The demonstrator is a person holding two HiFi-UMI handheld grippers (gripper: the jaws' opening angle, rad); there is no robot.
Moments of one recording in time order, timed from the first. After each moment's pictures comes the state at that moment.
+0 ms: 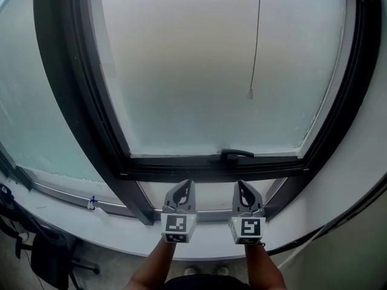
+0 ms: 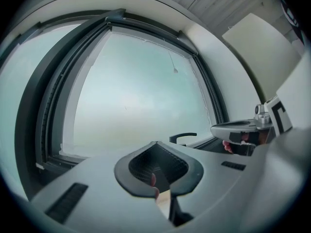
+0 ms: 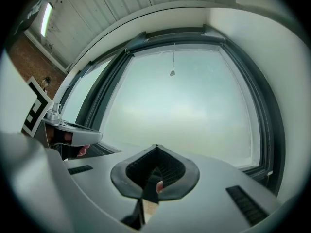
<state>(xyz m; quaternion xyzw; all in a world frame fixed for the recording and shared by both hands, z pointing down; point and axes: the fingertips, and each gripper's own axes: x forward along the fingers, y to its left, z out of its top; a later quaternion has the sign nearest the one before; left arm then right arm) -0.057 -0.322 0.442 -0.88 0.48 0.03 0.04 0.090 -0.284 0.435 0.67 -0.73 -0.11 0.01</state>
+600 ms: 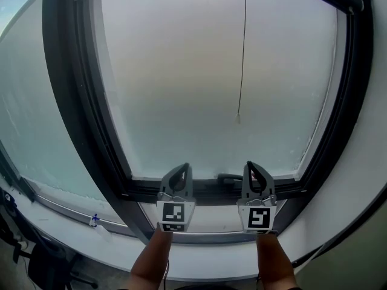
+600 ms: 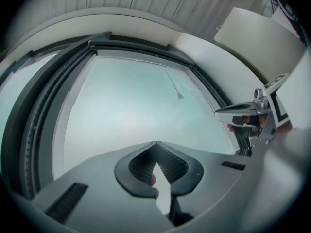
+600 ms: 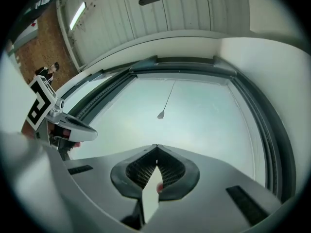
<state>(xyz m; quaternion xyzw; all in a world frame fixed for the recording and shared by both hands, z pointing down) -0.043 -0.373 0.313 -0.85 0.49 0.07 0.19 0.116 -0.318 0.276 0.64 -0.70 -0.31 -0.04</state>
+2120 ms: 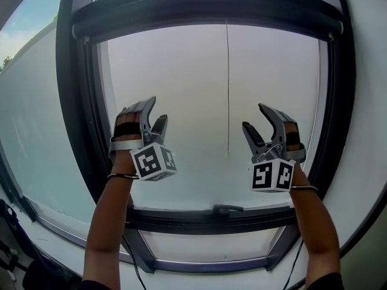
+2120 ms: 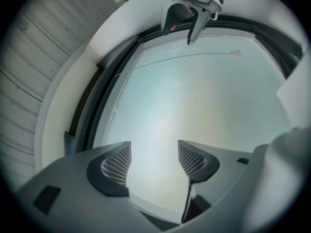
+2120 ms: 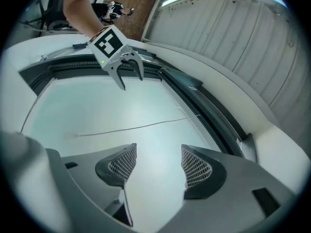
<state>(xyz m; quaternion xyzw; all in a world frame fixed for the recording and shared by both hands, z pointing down) -0.076 -0.412 0.033 -0.50 0.57 -0.24 0.60 0.131 -0.337 0.047 0.59 -0.49 -0.61 0.20</state>
